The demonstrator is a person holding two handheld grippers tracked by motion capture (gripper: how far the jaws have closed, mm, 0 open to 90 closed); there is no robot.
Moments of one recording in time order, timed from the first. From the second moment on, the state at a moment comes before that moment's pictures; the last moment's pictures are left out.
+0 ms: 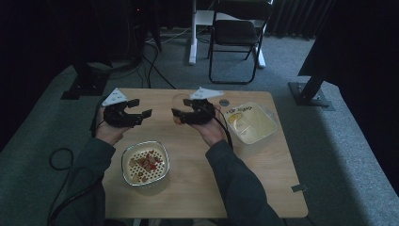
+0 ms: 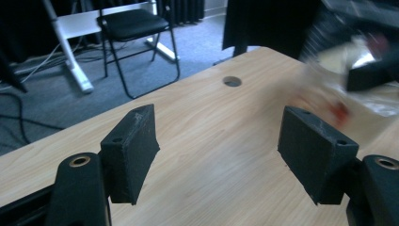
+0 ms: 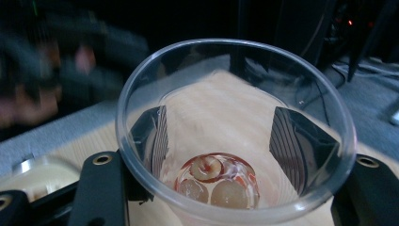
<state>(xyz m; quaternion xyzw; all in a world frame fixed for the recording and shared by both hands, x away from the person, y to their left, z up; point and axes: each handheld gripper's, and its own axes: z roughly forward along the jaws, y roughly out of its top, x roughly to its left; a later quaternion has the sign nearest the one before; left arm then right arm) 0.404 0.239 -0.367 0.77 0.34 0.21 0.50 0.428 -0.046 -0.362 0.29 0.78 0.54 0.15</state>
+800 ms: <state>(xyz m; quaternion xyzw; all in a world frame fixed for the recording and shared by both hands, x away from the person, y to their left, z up) 0.405 0.220 -0.375 0.77 0.31 0.23 0.50 0.444 0.041 -0.318 0.24 0.81 0.52 0.10</state>
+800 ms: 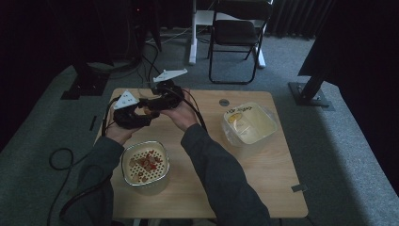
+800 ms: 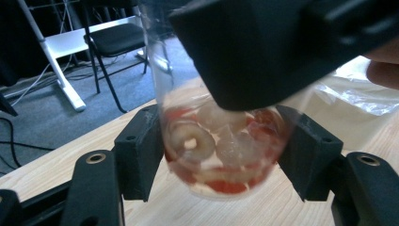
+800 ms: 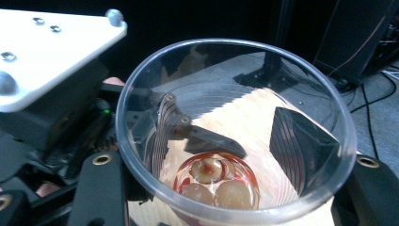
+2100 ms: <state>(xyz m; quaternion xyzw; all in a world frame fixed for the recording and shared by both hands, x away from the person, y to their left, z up) 0.391 0.288 -0.381 0.72 0.39 0.29 0.50 0.289 -0.051 -0.512 0.22 0.84 0.50 0.04</state>
